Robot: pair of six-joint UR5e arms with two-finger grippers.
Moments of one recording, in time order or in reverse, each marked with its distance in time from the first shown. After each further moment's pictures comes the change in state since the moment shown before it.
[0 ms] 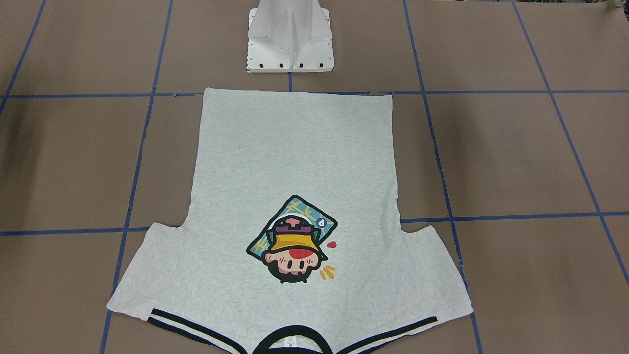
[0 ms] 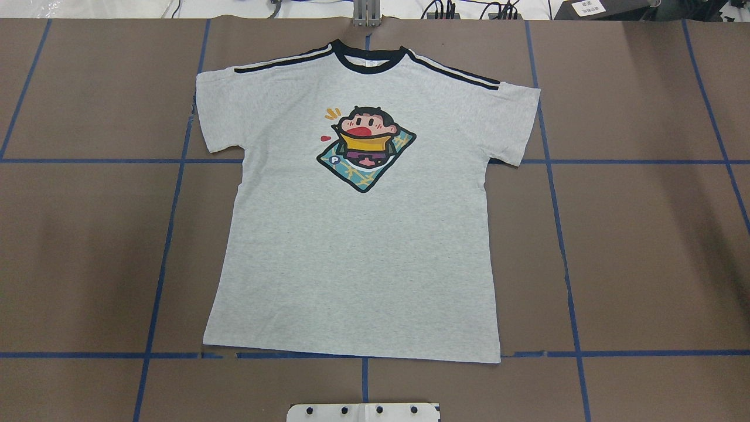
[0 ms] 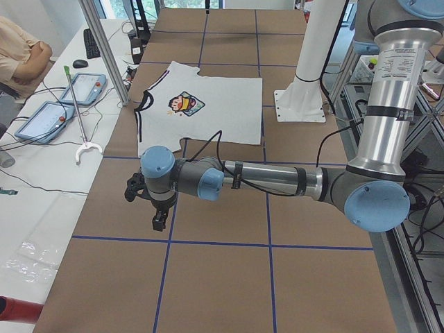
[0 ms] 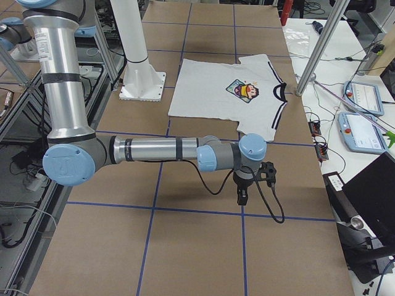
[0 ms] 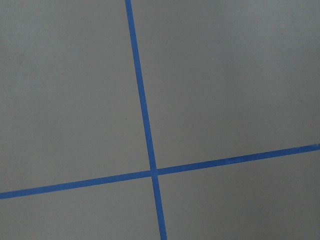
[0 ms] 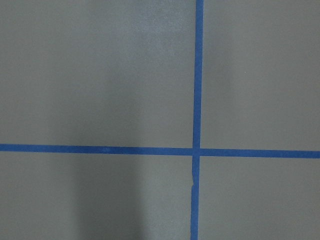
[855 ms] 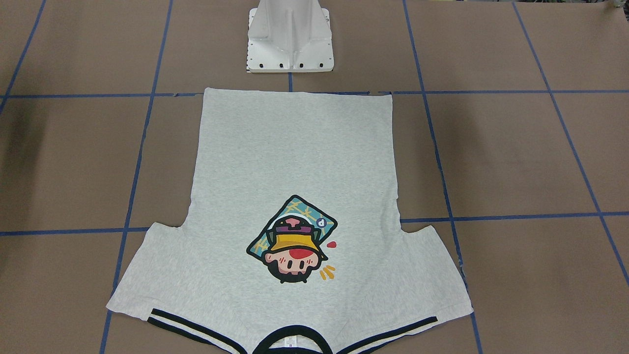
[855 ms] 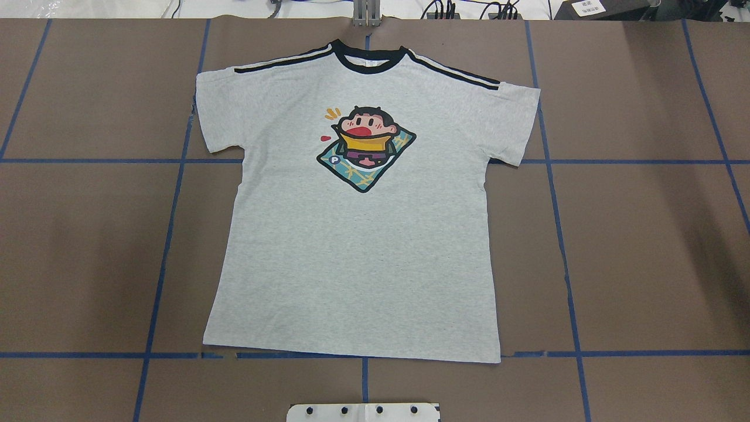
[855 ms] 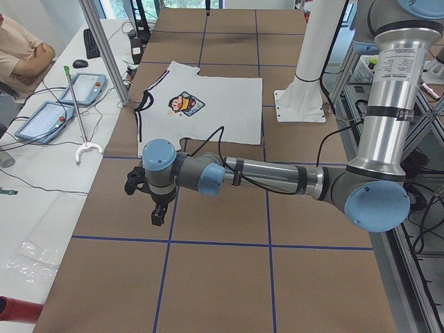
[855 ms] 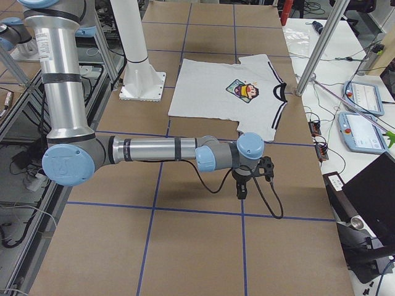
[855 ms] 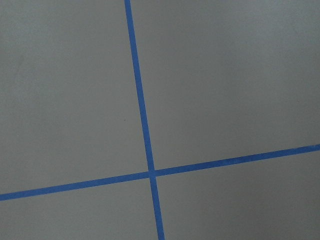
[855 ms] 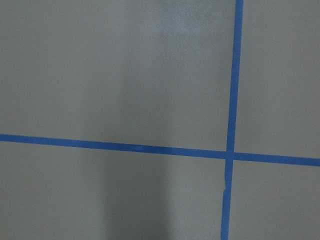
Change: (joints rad) left arm 0.004 0.002 -0.034 0.000 0.010 -0.002; right arm -0.011 -0.019 0.021 0.068 0.076 0.007
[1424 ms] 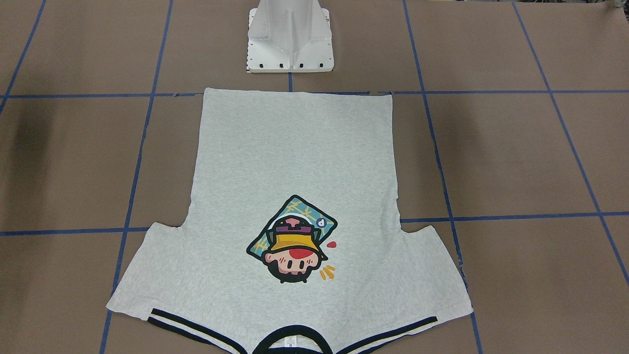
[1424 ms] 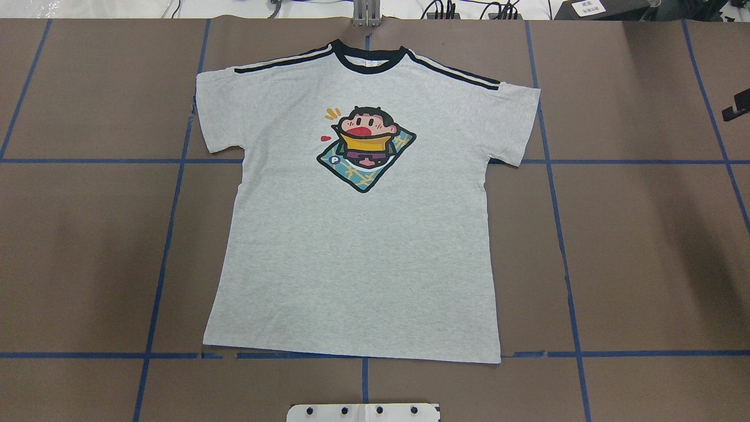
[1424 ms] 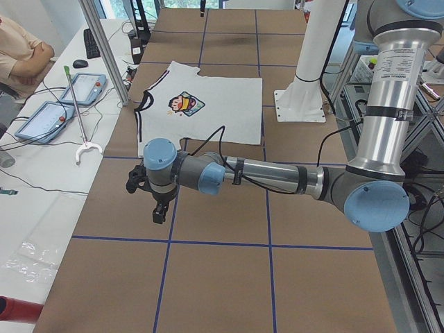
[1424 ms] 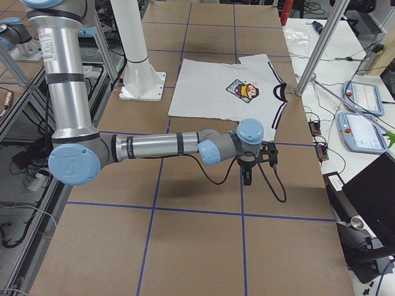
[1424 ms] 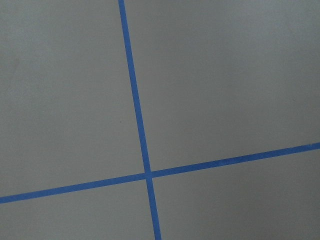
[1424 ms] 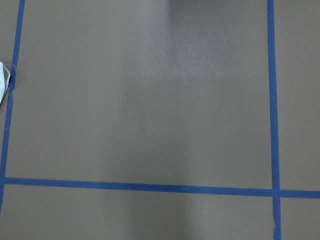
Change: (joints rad) left arm 0.011 0.005 -0.015 -0.002 -0.020 -0.007; right arm -0.071 0.082 -0.009 0.131 -0.045 0.254
